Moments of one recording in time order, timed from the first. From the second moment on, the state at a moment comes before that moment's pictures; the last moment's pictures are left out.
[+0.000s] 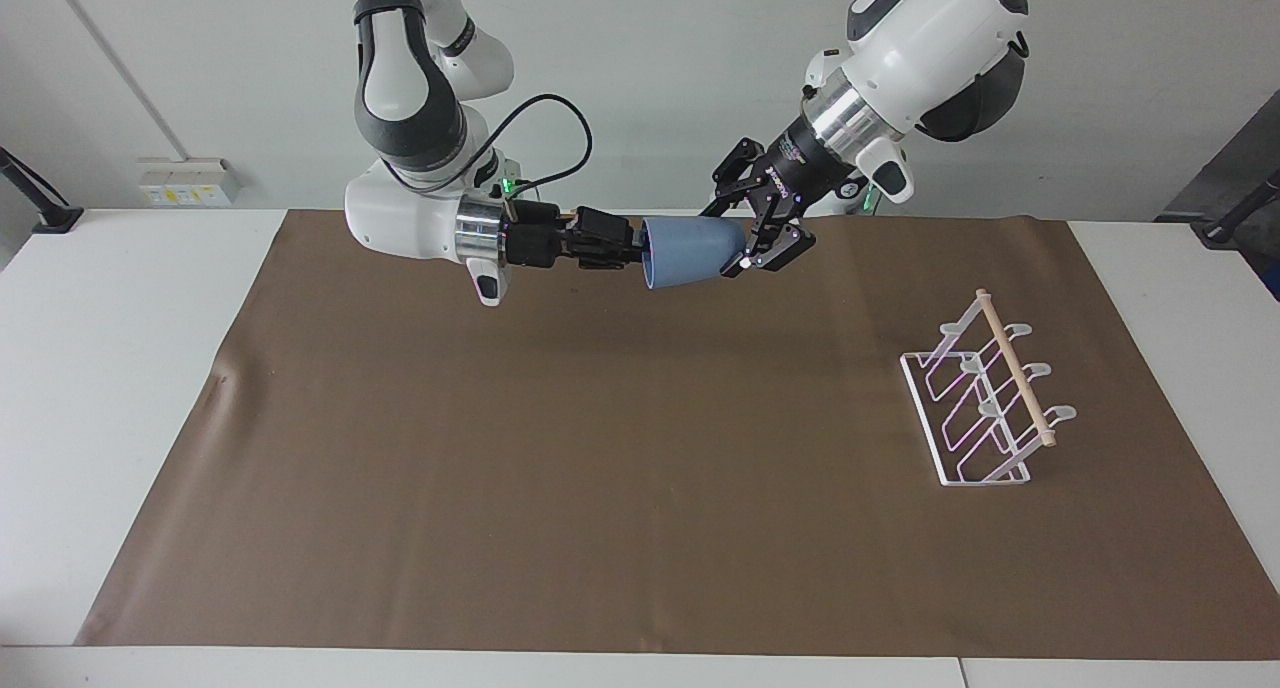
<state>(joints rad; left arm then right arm) -0.16 0.10 -0.29 -1.53 -0.53 1.94 -2.19 0.24 0.08 0.00 -1.97 1.65 1.91 -0.09</state>
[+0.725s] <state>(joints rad) -0.10 0.06 -0.28 -1.53 -0.22 1.82 -2.15 0.15 0.07 -0.01 -1.96 1.22 1.90 -0.09</state>
